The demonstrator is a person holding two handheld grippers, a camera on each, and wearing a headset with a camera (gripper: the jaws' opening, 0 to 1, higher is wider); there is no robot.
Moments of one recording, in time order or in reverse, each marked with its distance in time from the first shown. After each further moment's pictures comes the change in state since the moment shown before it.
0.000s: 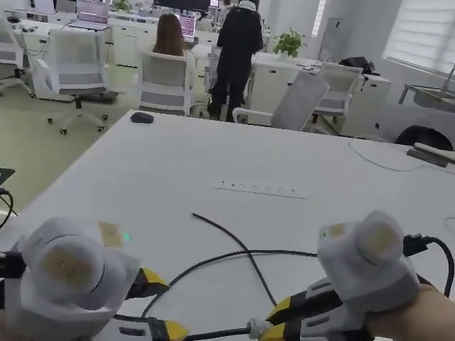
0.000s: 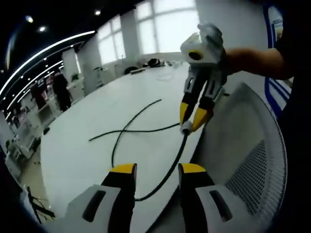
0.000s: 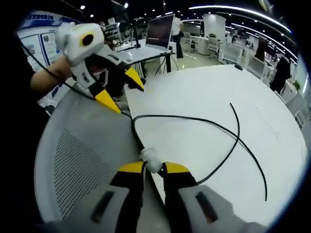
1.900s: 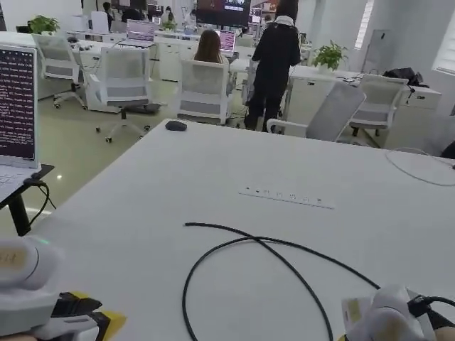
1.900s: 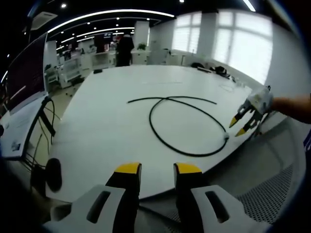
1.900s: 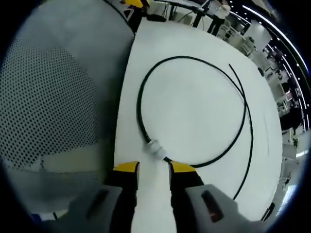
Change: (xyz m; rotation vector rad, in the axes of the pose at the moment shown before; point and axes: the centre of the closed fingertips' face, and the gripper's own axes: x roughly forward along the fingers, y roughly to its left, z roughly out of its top) left arm -0.051 0.059 -0.123 -0.578 0.083 0.514; right arm 0.017 -0.102 -0.164 -0.509 0.415 -0.026
